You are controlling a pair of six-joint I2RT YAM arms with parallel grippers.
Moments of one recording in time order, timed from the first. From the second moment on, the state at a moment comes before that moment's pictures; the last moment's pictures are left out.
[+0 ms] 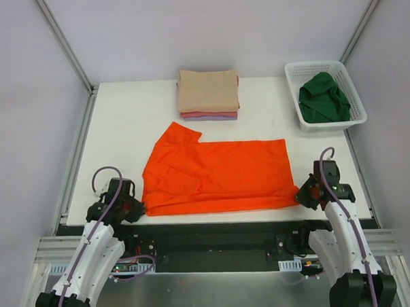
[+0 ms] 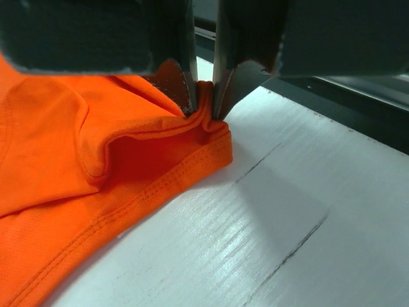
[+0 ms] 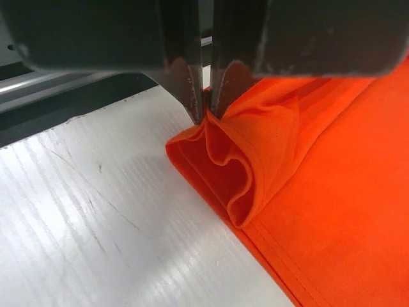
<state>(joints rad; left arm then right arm) -0.17 0.53 0.31 -0.91 -0.03 -1.13 -0.05 0.73 0.48 -0.90 0.00 0.64</state>
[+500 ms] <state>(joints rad) -0.17 0.37 0.49 -0.99 -0.06 -1.12 -0.05 0.48 0.60 -1.10 0.13 0.73</state>
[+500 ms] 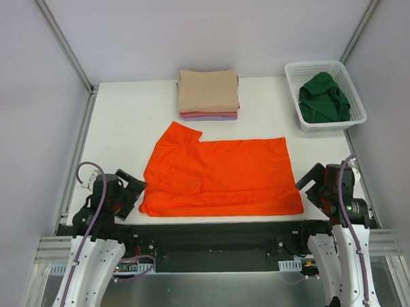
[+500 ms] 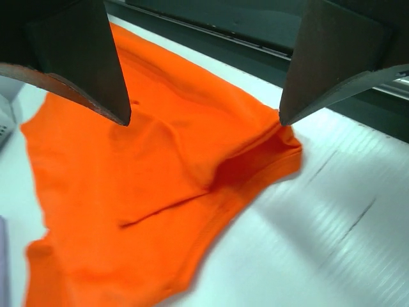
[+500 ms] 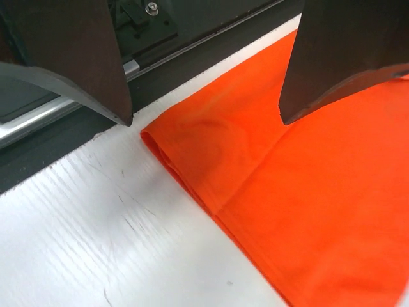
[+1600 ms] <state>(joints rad) -0.34 1.11 0.51 -0.52 0.03 -0.98 -0.04 1.02 0.49 -0.58 -0.12 0.57</state>
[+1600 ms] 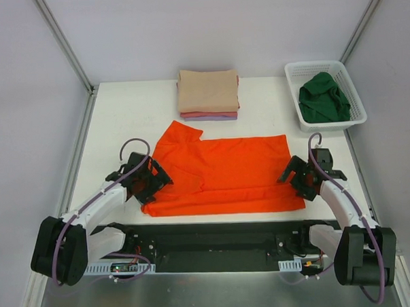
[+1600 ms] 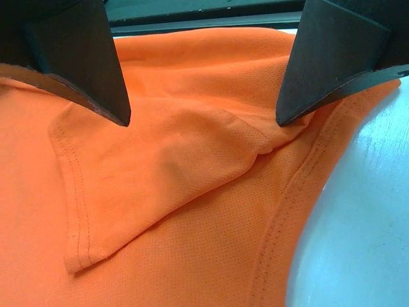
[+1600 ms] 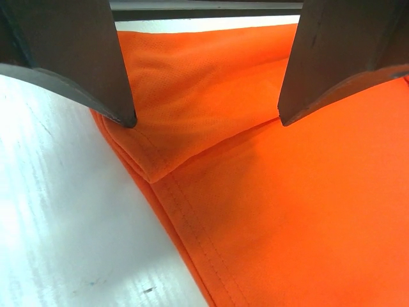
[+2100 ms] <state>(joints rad) -0.33 0.86 0.60 -0.74 -0.10 -0.96 -0.04 0.86 0.60 -0.54 -0.23 0.45</state>
